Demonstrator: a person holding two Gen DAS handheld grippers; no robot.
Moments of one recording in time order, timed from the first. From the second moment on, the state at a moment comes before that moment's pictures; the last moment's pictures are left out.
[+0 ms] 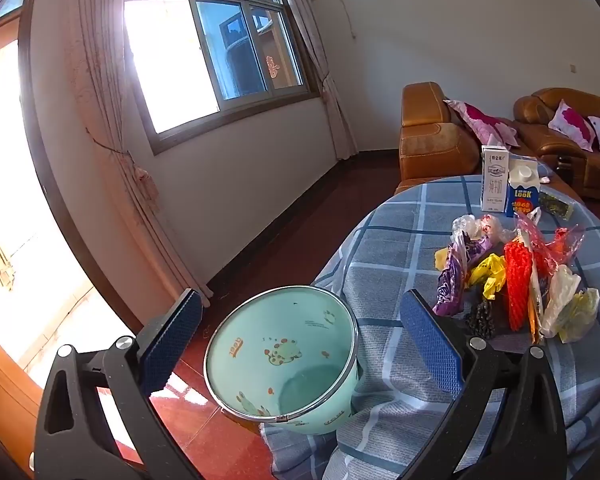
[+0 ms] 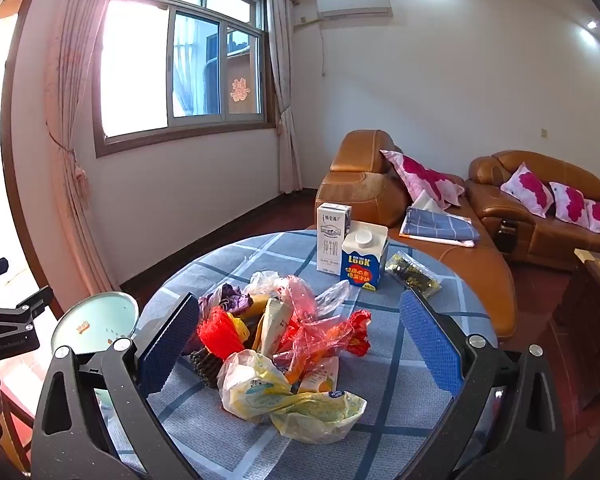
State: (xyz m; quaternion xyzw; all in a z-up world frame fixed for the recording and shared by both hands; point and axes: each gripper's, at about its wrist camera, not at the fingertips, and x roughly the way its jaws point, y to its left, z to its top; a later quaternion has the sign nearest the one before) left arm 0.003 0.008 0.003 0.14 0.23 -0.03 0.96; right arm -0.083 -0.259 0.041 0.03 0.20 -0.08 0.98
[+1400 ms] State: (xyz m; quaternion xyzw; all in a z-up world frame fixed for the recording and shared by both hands) left arm 0.005 0.011 0.005 0.14 0.23 -0.03 0.96; right arm -0.082 -0.259 0.036 0.03 0.20 -0.08 0.98
